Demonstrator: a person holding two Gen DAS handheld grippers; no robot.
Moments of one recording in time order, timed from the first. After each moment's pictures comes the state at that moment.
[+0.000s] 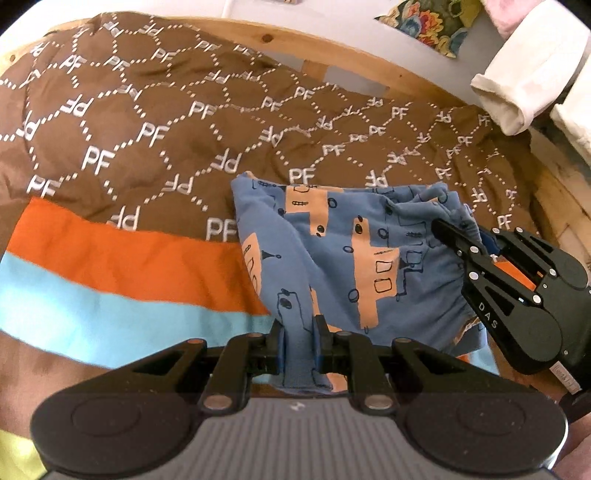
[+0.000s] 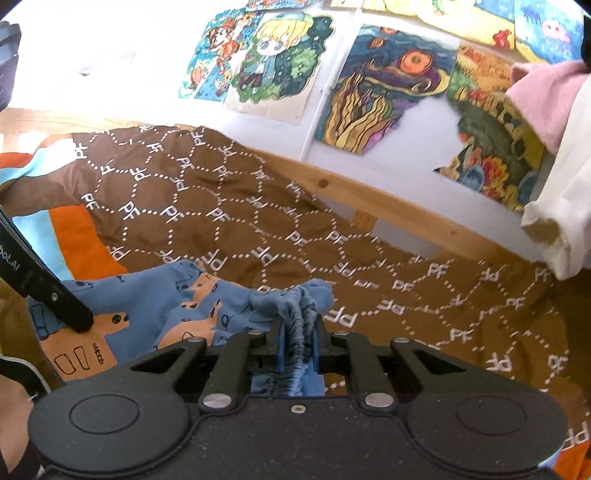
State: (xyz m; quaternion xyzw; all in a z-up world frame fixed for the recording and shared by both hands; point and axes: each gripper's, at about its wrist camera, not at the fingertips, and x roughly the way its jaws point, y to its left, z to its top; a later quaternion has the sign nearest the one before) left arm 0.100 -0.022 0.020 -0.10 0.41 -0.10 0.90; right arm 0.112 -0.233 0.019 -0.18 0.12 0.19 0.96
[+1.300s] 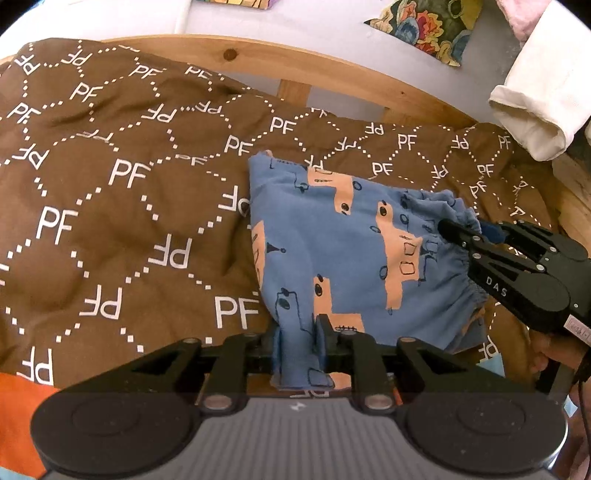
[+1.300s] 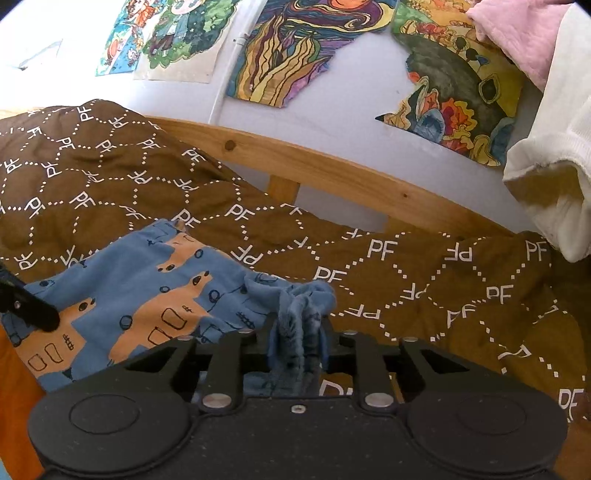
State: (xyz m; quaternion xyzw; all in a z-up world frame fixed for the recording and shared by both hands) left arm 0.237 -0.043 -0.008 -0.08 0.37 -0.12 0.92; right arm 0.267 -0.272 0.006 -0.16 0.17 0.12 0.96
